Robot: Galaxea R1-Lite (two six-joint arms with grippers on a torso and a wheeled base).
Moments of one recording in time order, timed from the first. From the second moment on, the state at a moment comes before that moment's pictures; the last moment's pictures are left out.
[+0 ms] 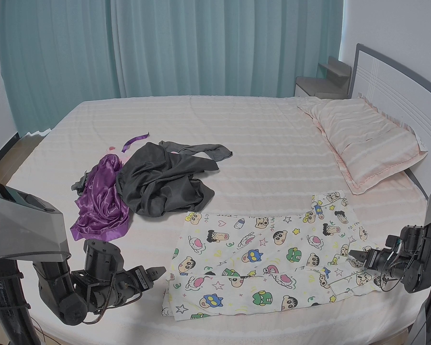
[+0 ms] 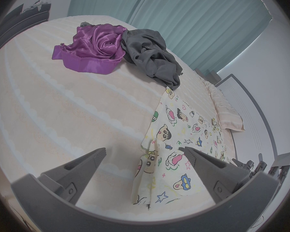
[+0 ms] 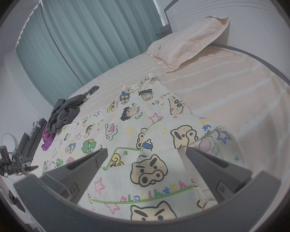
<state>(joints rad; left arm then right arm) -0.42 2.13 -0.22 -1.20 0.03 -0.79 -0.22 2.32 -0.13 -1.55 0.30 0.21</state>
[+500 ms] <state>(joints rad) -0.44 2.12 -0.22 -1.20 0.04 -0.78 -0.21 2.30 -0.12 -1.55 0.30 0.23</state>
